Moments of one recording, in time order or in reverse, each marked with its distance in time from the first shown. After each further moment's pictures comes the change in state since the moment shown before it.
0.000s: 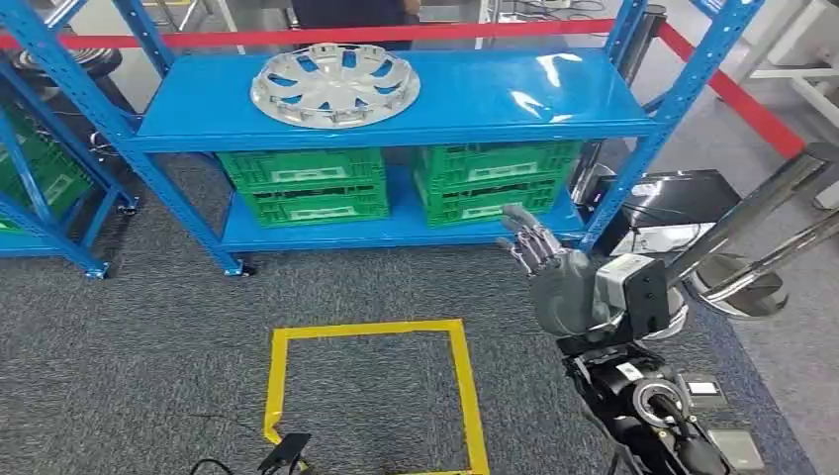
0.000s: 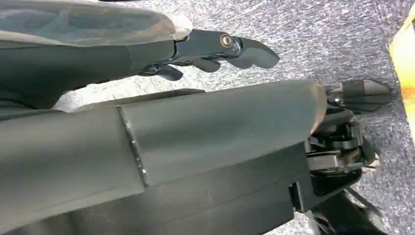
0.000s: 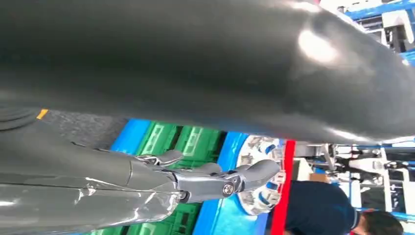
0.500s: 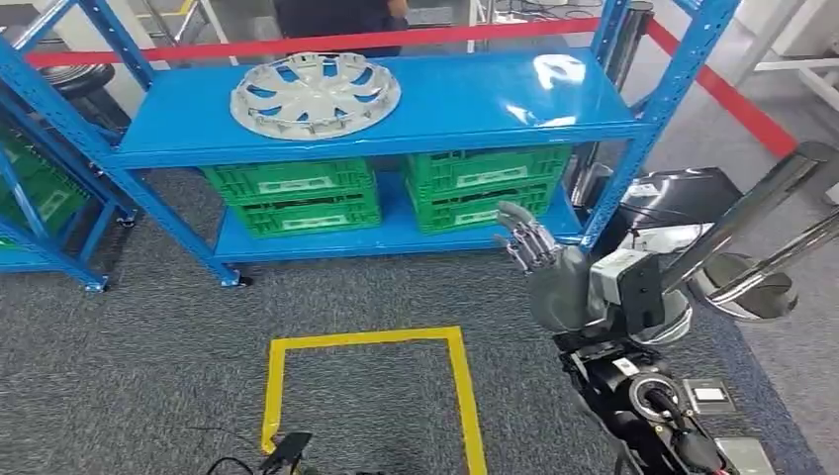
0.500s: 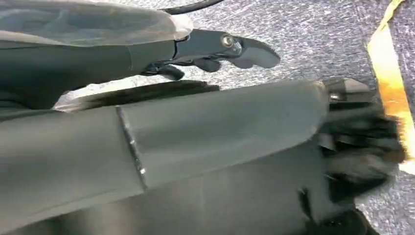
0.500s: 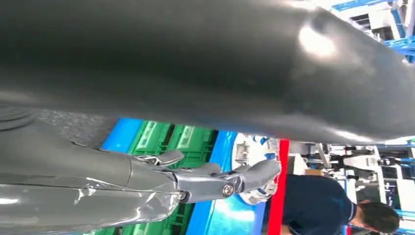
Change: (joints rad) left arm -0.002 -0.001 0.000 0.000 0.003 -0.003 0.000; right arm -0.011 0.001 0.000 0.007 0.000 0.009 0.004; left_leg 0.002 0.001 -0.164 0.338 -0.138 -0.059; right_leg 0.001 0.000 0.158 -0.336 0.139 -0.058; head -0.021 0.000
